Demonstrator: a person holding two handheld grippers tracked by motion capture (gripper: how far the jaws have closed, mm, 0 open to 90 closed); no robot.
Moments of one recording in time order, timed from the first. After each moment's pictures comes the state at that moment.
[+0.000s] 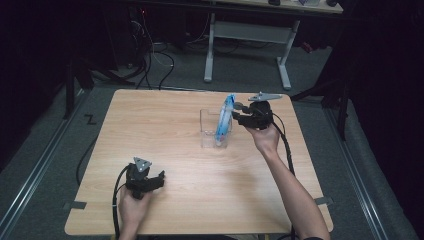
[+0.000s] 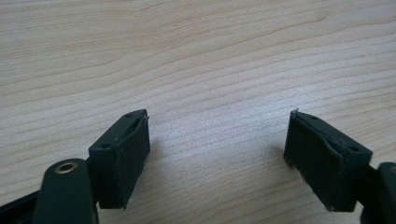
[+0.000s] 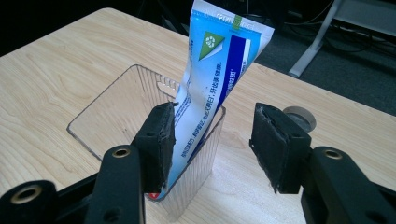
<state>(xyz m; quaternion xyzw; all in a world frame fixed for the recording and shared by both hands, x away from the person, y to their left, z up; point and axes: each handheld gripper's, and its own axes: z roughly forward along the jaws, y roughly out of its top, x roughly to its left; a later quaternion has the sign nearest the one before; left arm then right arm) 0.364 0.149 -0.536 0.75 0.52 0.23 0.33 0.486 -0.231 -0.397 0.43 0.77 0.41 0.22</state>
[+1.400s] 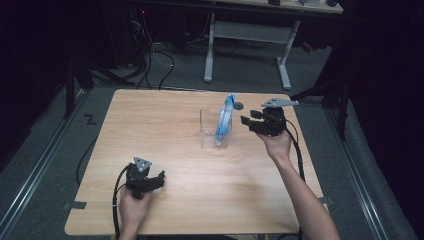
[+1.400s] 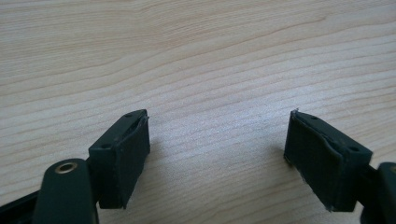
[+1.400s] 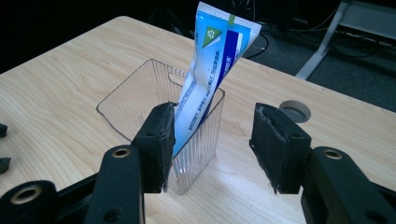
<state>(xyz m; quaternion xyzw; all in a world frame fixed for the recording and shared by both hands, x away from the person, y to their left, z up) 0.364 0.149 -0.536 0.75 0.52 0.23 0.33 0.453 -0.257 -0.386 0.43 0.77 0.43 0.21</state>
